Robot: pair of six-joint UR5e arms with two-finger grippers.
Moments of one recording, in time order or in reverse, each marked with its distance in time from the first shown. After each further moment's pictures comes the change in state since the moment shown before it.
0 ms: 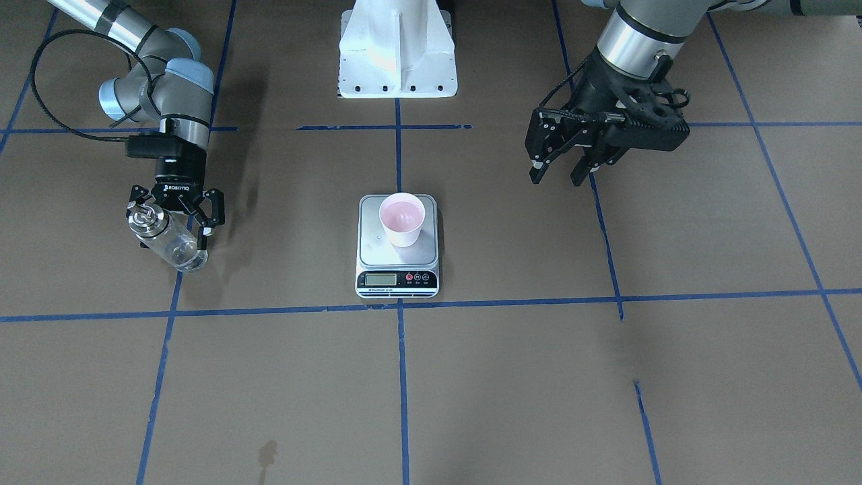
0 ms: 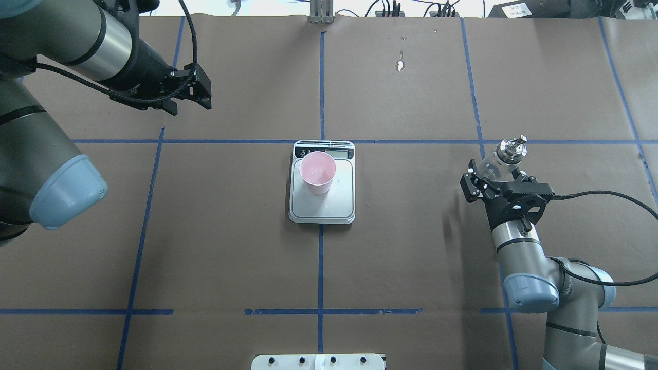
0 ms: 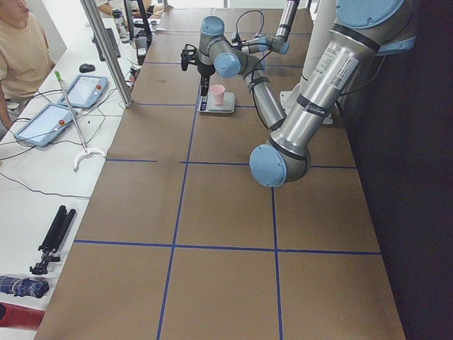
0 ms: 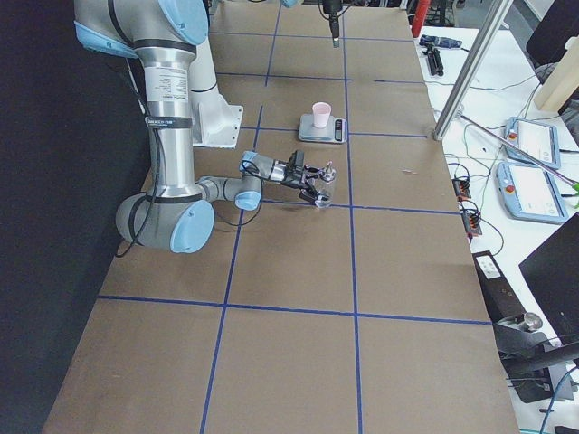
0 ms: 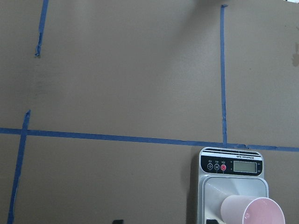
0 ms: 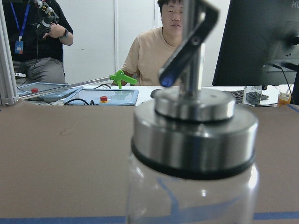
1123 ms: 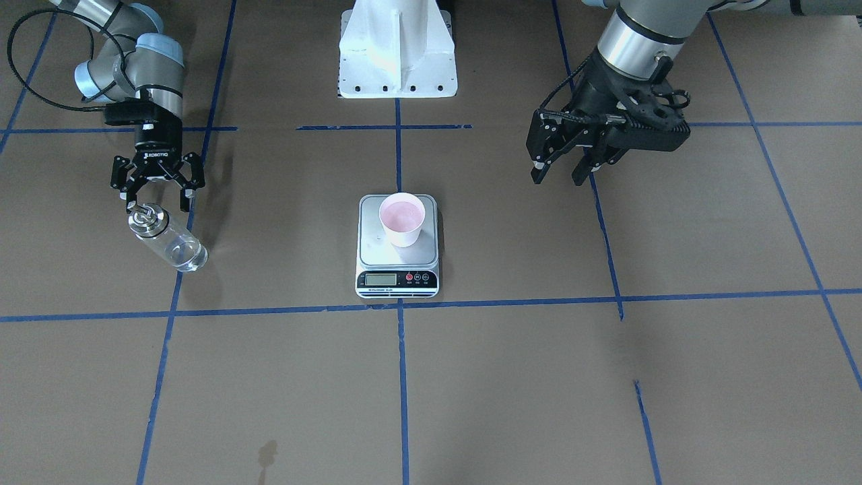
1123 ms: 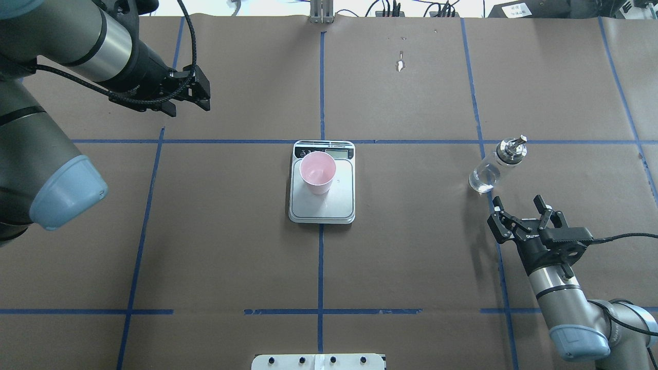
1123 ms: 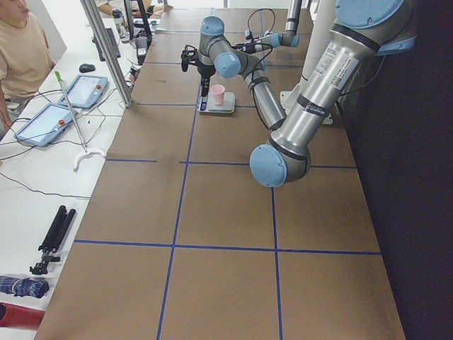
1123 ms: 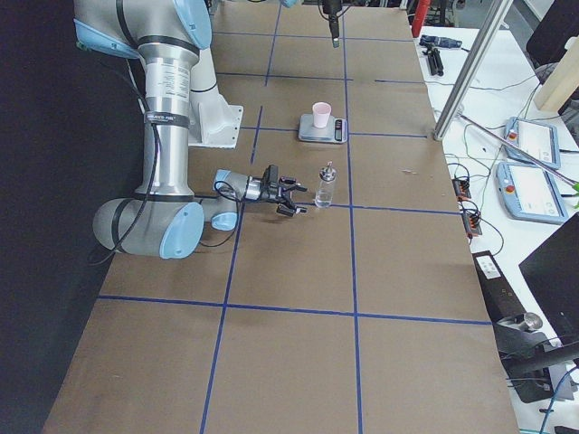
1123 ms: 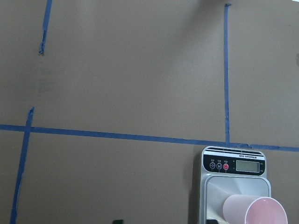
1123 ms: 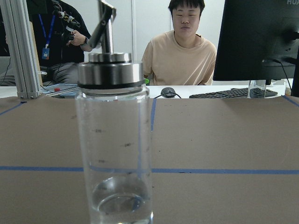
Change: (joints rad) left arm 0.001 0.001 0.001 0.011 0.000 -0.003; right arm -0.159 -0.174 -0.002 0.212 -0.120 0.001
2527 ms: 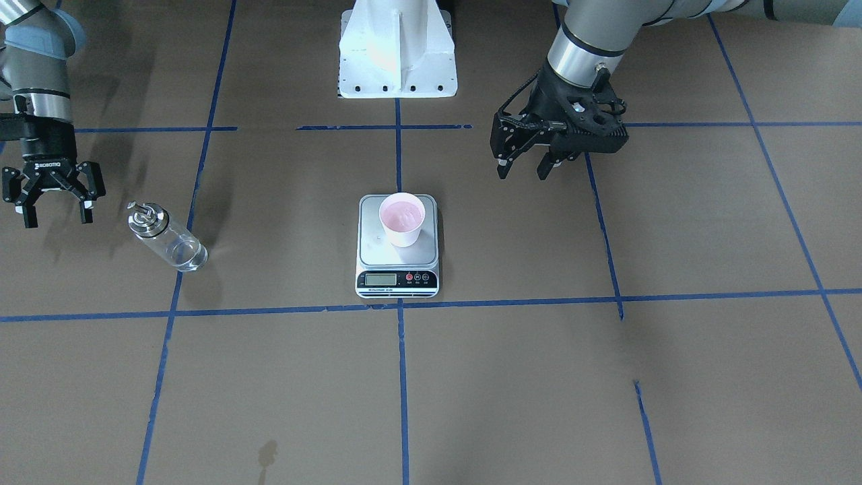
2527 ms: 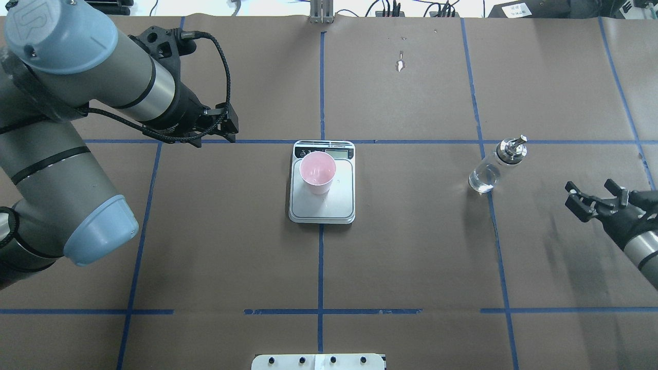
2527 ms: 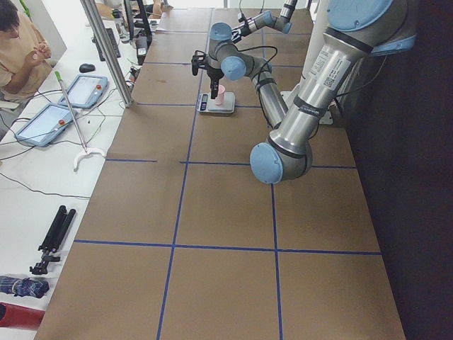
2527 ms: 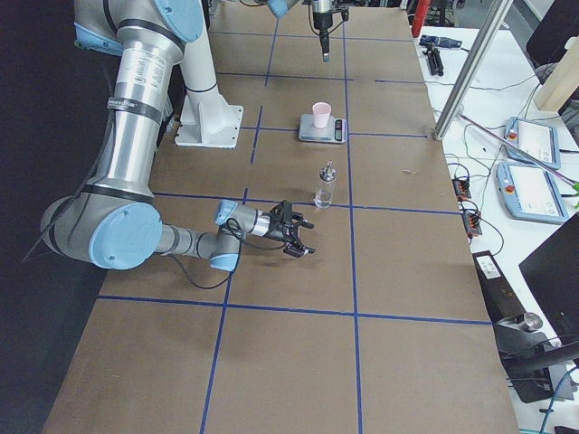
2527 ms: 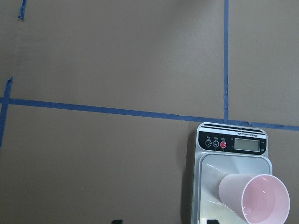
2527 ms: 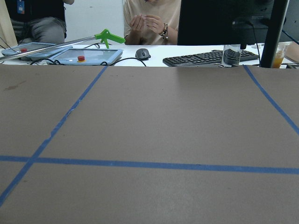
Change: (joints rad) left arm 0.115 -0.007 0.013 0.001 0.067 -0.052; right arm 0.322 -0.158 -0.058 0.334 0.495 -0.186
